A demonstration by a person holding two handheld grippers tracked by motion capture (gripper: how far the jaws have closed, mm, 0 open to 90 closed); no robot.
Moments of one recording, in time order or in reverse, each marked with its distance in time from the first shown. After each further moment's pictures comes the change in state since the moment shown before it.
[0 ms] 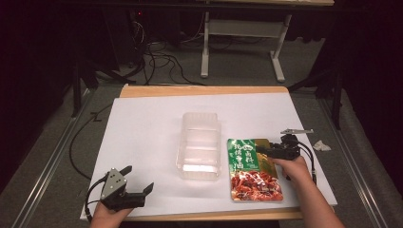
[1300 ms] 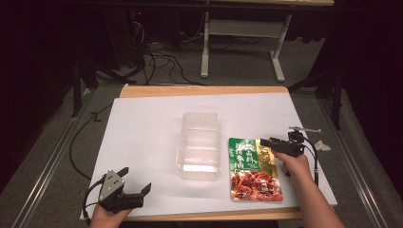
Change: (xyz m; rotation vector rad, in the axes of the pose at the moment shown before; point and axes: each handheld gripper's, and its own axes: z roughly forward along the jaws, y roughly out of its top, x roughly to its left) left arm 0.000 -0.003 -0.005 0.001 0.045 -0.029; right arm -0.019 0.003 -0.007 -0.117 -0.015 0.181
